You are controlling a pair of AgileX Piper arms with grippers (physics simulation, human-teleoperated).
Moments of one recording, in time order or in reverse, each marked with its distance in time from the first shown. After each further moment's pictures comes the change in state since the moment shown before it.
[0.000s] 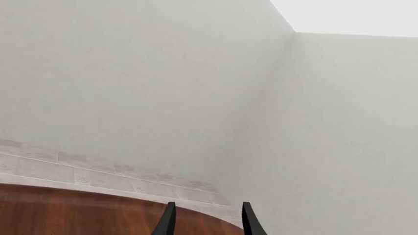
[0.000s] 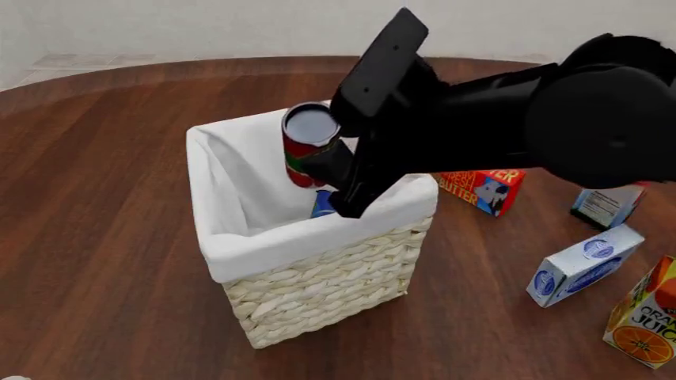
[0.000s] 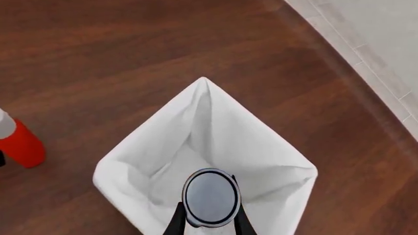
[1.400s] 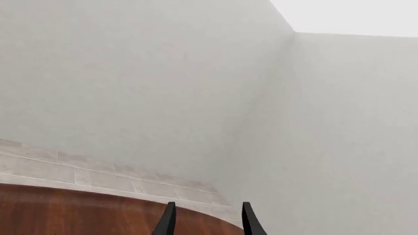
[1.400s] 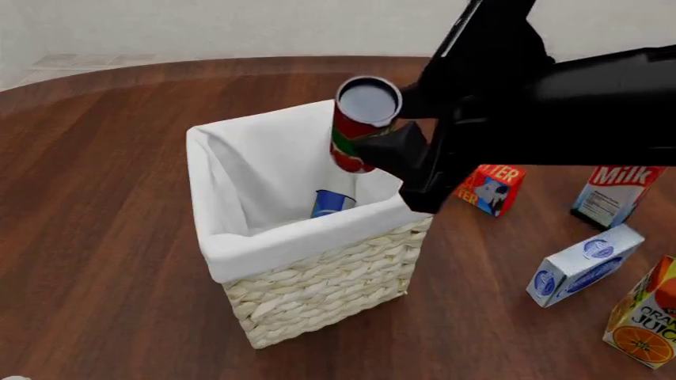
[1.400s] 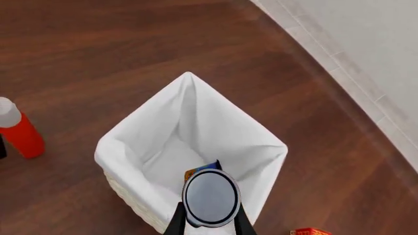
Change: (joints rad) left arm 0.000 0.000 0.000 0.000 0.000; right arm -0.042 -0.207 0.066 0.079 -0.021
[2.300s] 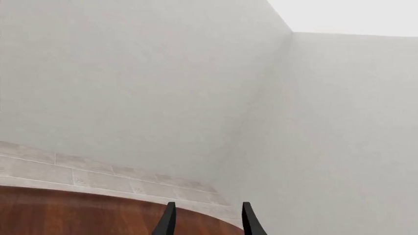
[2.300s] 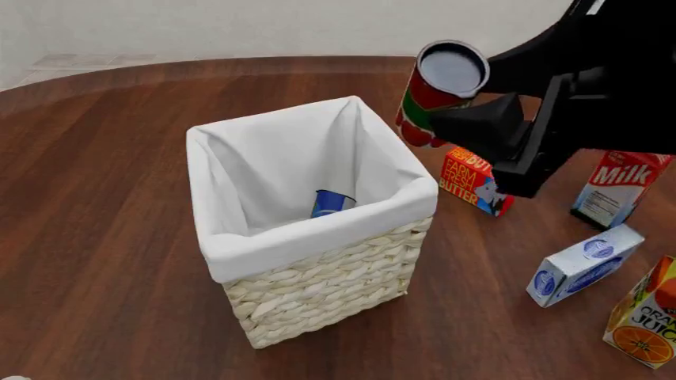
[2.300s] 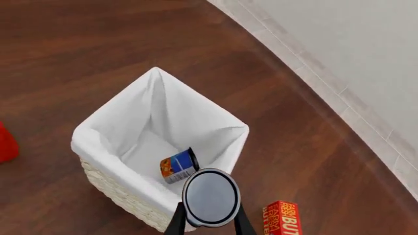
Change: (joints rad) left arm -0.009 -0.007 -0.008 0.011 0.006; right arm -0.110 -0.185 0.039 0.075 -0.022
